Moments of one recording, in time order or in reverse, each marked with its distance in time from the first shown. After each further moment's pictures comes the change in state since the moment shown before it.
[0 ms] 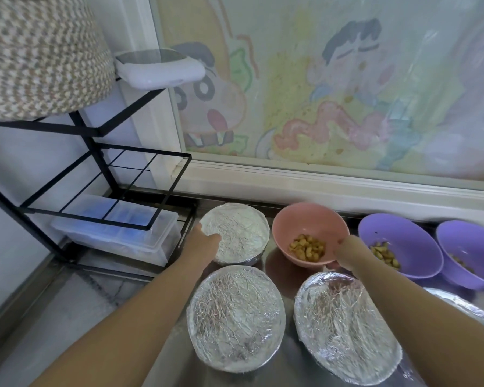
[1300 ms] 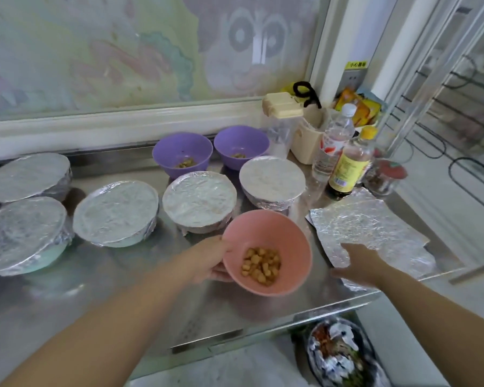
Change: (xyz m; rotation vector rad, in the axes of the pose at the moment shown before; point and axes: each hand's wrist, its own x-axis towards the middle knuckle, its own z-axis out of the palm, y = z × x) left_hand -0.323 -0.006 0.334 0.053 -0.792 -0.103; right_hand -0.164 0.512 -0.188 -0.432 -0.045 0.177
